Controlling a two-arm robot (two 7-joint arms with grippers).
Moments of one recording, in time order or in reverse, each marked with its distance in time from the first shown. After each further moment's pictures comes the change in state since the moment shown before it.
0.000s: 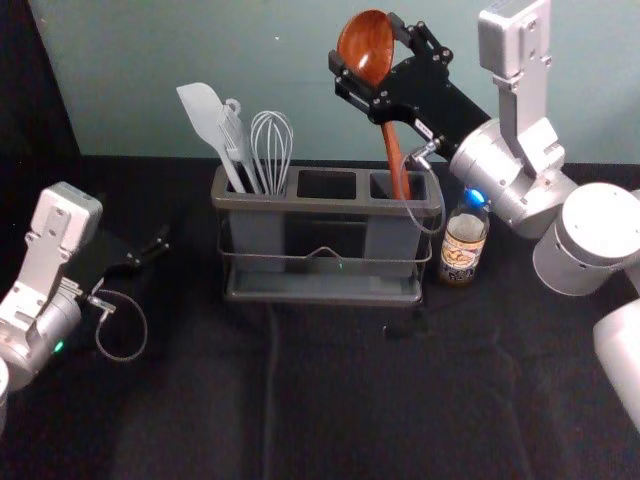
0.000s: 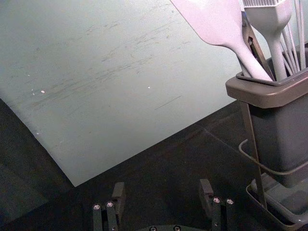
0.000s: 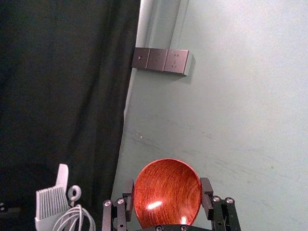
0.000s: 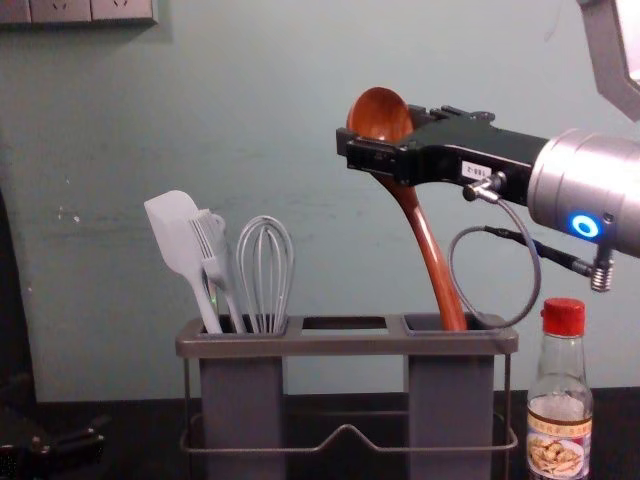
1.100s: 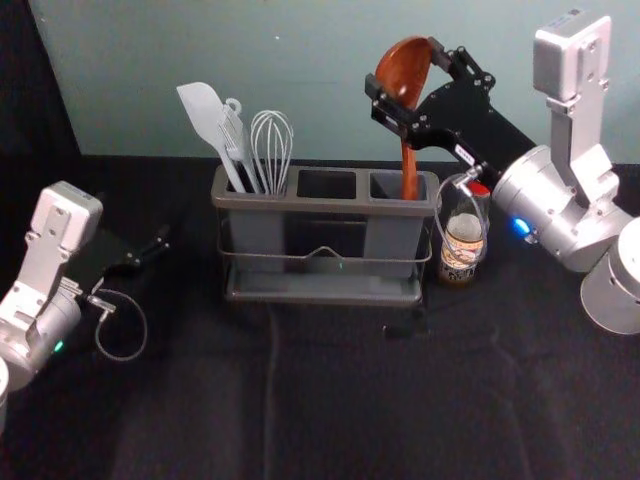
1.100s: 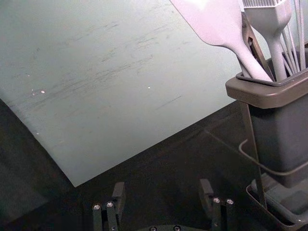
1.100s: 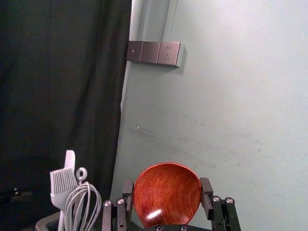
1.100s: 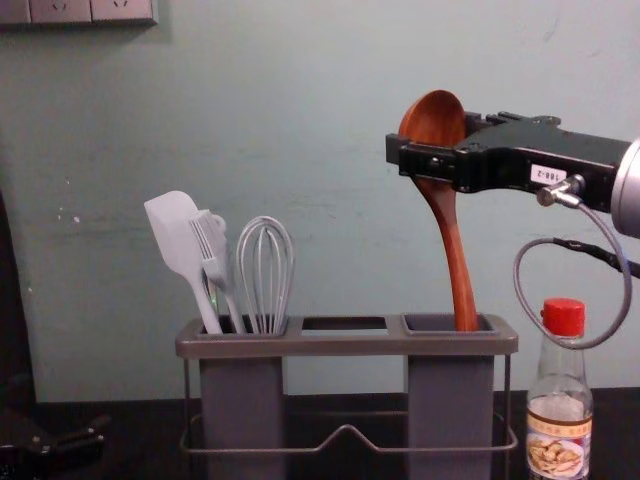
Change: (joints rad) left arm 0.000 0.000 0.000 0.000 0.000 0.000 0.000; right arm -0.137 0.082 0.053 -0.195 0.044 0.099 -0.013
